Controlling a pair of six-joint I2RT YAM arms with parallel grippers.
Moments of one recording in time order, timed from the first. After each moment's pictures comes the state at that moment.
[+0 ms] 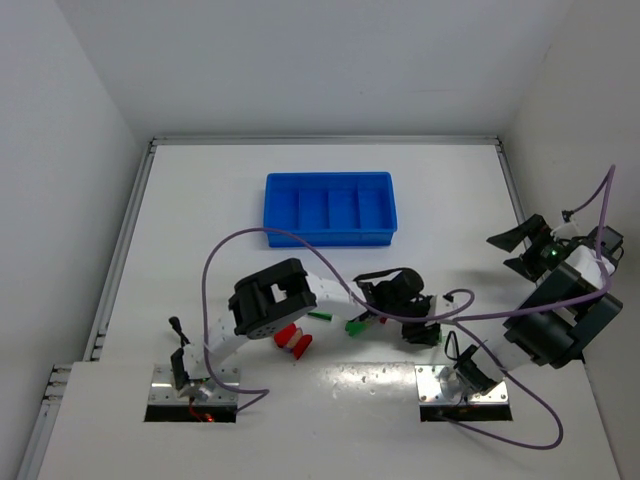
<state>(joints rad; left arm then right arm) -1.21 2.30 1.45 0.34 0.58 0.20 -0.86 1.51 0.88 -0.53 -0.90 -0.02</state>
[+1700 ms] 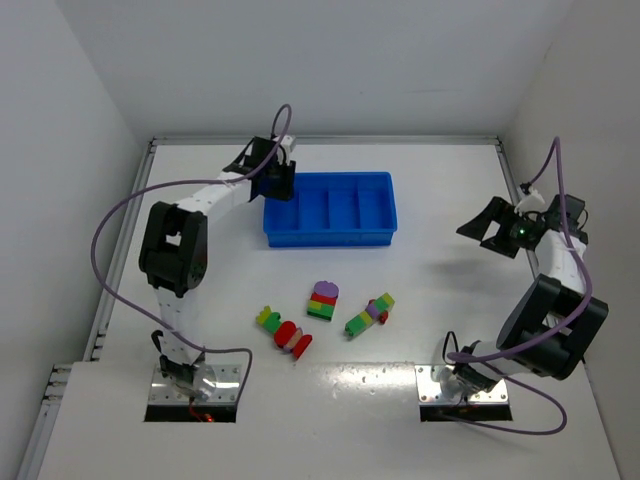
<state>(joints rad) -0.32 1.98 1.52 -0.30 0.08 -0.11 -0.57 1.42 0.91 -0.52 -0.81 -0.04</state>
